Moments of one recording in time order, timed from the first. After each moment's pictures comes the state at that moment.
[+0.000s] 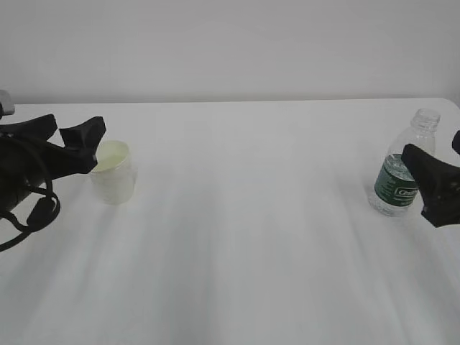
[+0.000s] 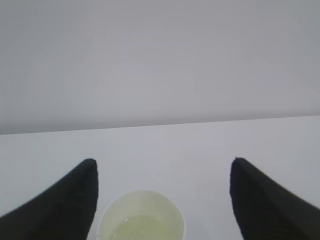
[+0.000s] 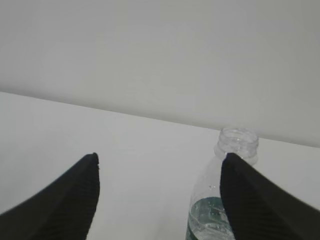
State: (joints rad) left arm -0.41 1.69 -0.45 -0.14 -1.10 -0.07; right arm 0.02 1.44 -0.17 -0.26 -1.14 0.00
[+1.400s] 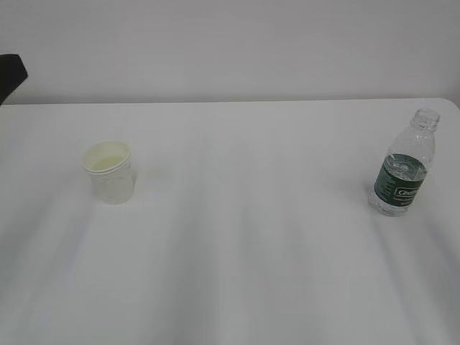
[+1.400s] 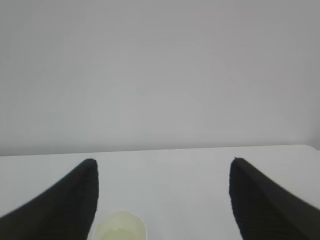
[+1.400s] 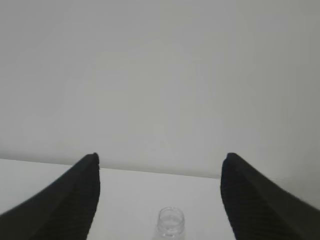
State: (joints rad) left arm -0.41 0.97 -0.44 -0.16 -0.42 -0.07; right arm 0.02 0.83 -0.36 -0.22 -0.42 0.15
